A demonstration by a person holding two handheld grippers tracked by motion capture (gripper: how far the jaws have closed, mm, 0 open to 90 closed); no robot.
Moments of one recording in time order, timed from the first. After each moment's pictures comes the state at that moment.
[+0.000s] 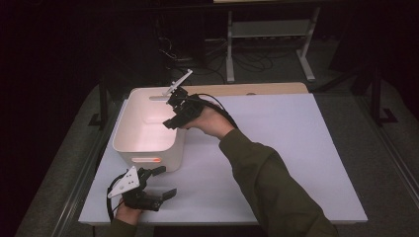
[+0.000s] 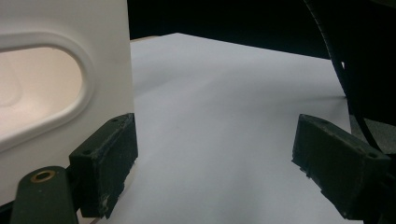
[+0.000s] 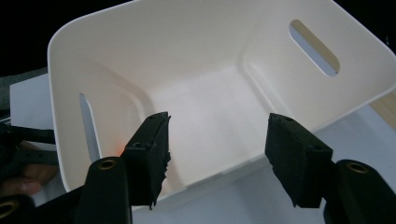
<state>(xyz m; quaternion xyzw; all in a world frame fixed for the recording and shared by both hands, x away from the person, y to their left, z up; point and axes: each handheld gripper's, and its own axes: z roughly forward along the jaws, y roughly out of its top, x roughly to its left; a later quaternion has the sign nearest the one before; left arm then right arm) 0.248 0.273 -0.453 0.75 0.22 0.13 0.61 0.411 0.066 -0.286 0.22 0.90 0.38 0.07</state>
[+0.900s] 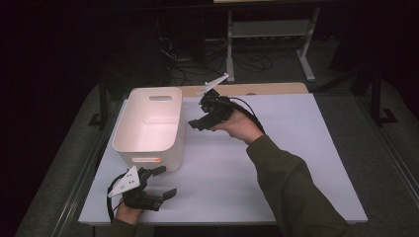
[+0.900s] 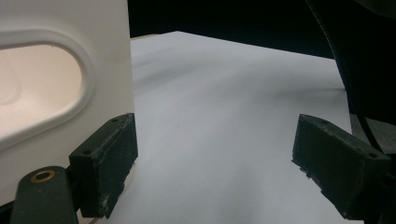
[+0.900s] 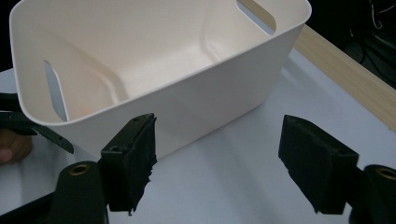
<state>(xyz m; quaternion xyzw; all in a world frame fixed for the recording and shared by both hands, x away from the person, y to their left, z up) 0.249 0.273 -0.452 0.75 0.22 0.13 0.60 0.408 -0.006 -0.301 0.26 0.88 0.40 0.09</state>
